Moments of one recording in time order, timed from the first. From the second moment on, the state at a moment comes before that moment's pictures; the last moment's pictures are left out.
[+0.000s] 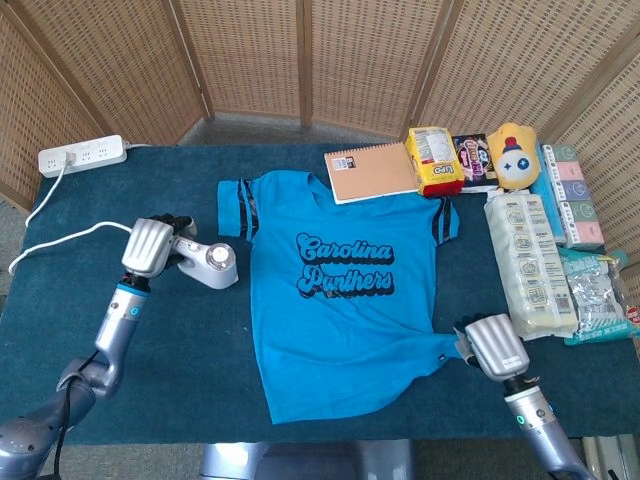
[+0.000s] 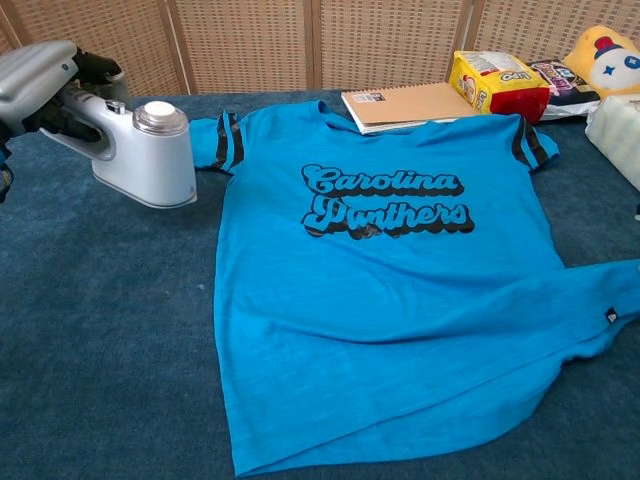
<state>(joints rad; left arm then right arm) -0.69 -1.89 -0.14 -0.46 1.46 1.29 -0.42 0.28 -1.44 0.00 -1.31 -1.64 1.37 -0.18</state>
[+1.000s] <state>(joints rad) -0.74 -2.01 -0.14 -0.24 1.43 1.13 -0.48 0.28 -1.42 0.01 -1.35 -1.62 1.36 -0.22</state>
